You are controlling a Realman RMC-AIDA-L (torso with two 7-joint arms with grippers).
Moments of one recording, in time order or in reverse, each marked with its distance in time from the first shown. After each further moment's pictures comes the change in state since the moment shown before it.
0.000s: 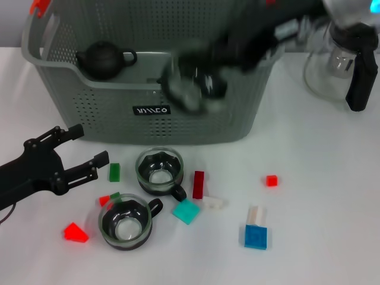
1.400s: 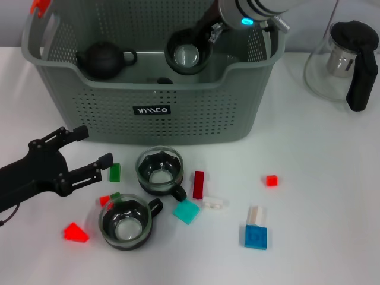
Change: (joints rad) left arm -0.006 -0.001 0.009 -0.002 0.008 0.001 0.000; right arm 0.369 0.026 -0.359 0.833 -0.432 0.954 0.260
